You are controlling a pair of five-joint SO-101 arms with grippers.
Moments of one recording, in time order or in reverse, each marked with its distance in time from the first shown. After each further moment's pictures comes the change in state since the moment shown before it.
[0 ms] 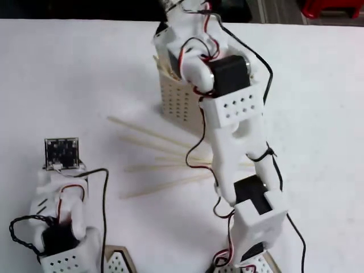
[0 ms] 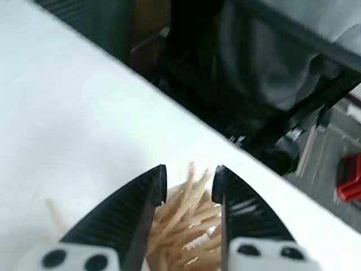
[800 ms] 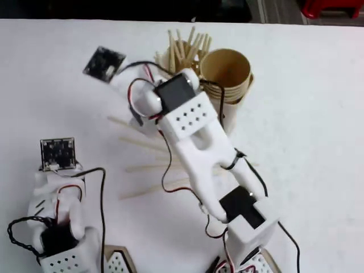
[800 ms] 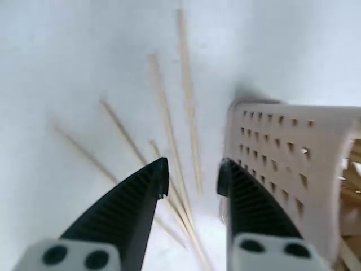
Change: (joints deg) left arm -2.1 0.0 0.0 0.0 0.0; right arm -13.2 -2.7 22.3 19.7 10.0
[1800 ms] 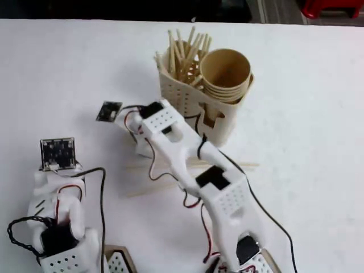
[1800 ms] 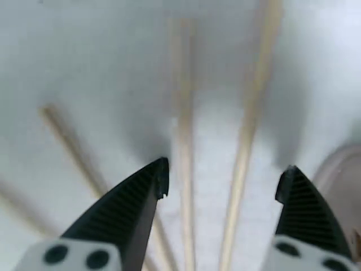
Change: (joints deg) left arm 0.0 0.0 0.0 0.0 0.0; right arm 1.0 23.7 19.8 -28.0 8.8
